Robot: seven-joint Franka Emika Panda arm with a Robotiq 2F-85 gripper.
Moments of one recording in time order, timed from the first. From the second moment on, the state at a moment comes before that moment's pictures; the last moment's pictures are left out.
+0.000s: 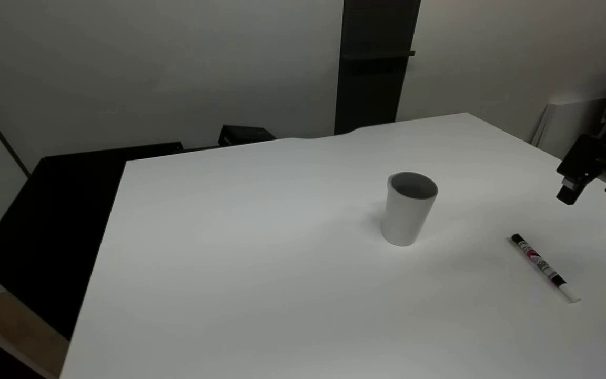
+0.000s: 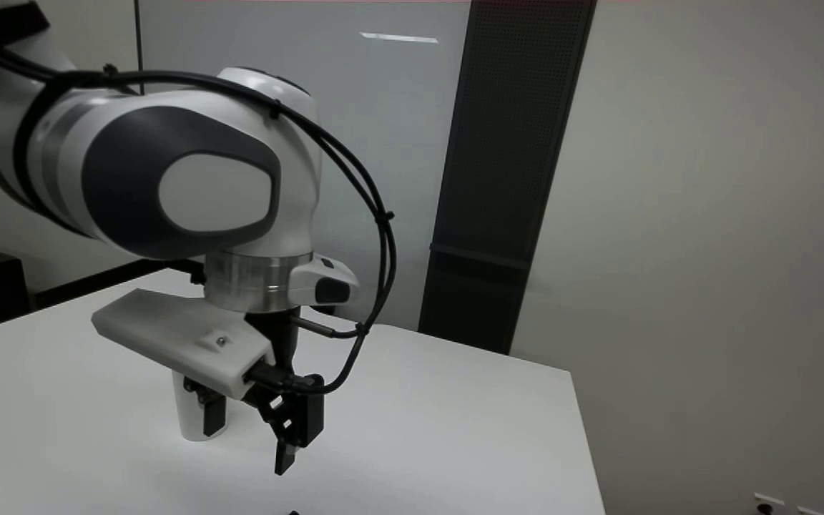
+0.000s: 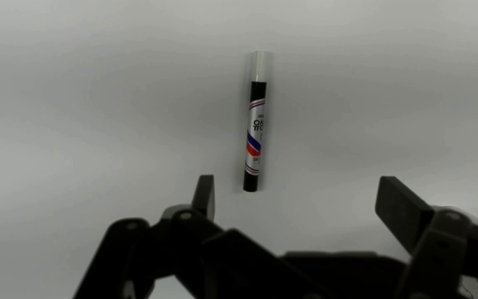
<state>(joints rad) -0.15 0.07 -0.15 -2.52 0.02 2.54 -0.14</state>
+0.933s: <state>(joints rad) -0.18 0.27 -0.15 -2.62 0.09 2.86 -0.16</state>
